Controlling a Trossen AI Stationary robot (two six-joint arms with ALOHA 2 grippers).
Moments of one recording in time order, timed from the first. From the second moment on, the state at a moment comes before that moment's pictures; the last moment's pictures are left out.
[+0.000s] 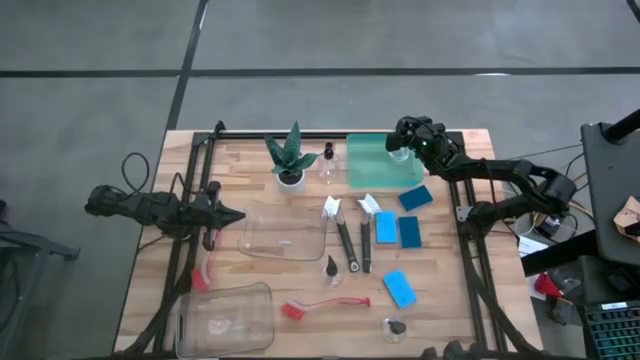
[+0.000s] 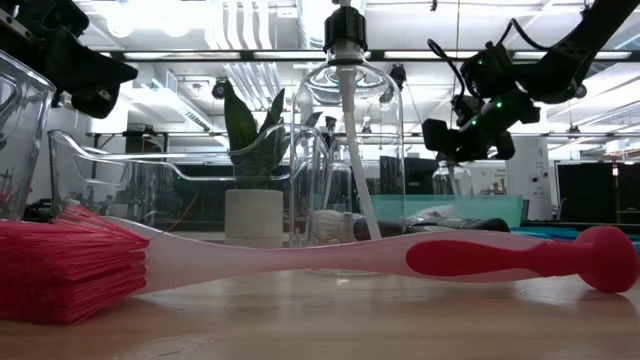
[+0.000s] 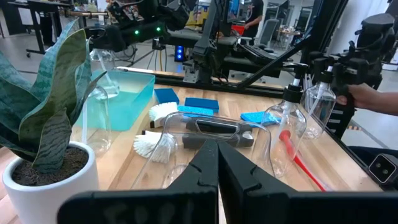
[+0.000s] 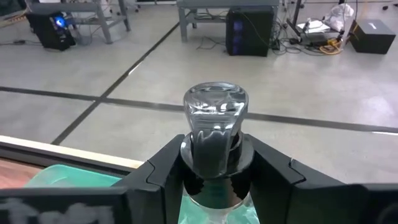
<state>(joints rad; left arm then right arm) -0.26 0.04 0.19 -0.29 -0.30 -0.15 -0.76 1.33 0.50 0.48 0.49 0.29</state>
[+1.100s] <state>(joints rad) -0.26 0.04 0.19 -0.29 -0.30 -0.15 -0.73 1.21 0.49 0.28 0.47 0.29</state>
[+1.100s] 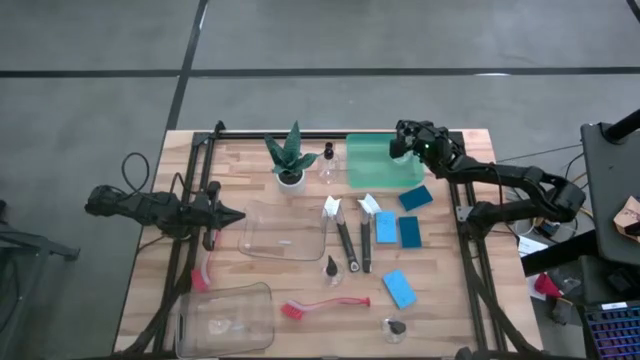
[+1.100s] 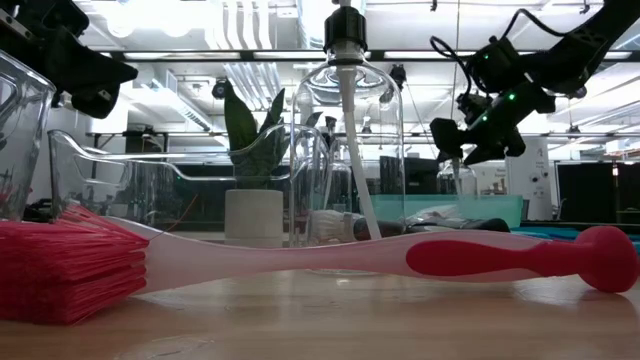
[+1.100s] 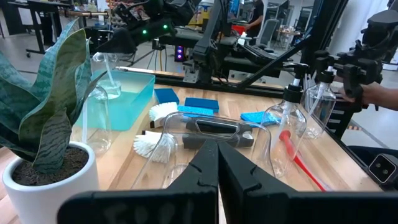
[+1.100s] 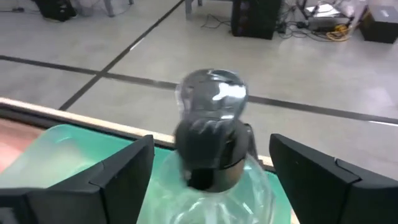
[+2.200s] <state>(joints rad) -0.26 0.04 0.19 -0.29 -0.30 -0.15 -0.42 0.71 0.49 -0.21 -0.05 0.33</state>
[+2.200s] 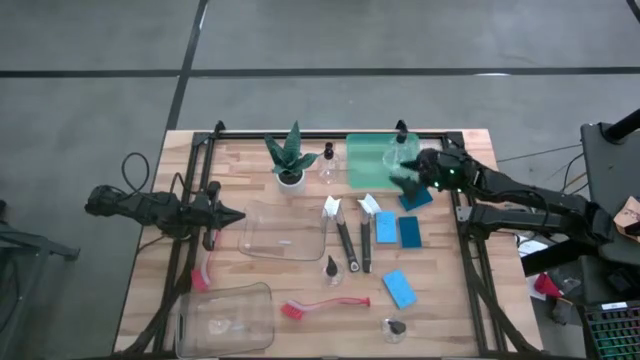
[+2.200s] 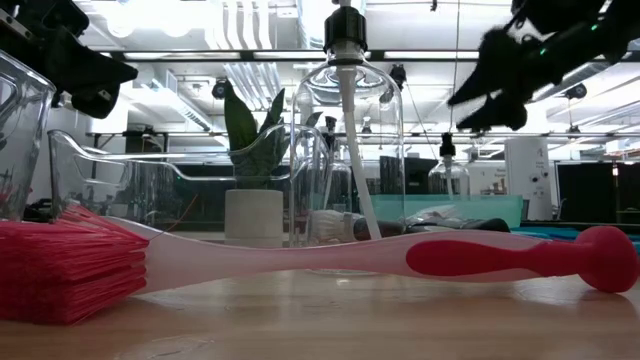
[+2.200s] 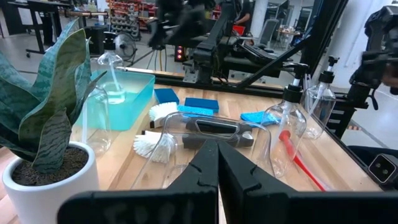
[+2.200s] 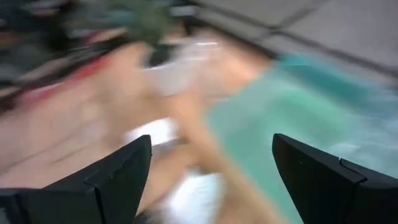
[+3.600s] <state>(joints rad) -0.26 0.04 0.19 -0.29 -0.30 -0.15 0.78 0.88 0.48 0.11 0.17 0.40</state>
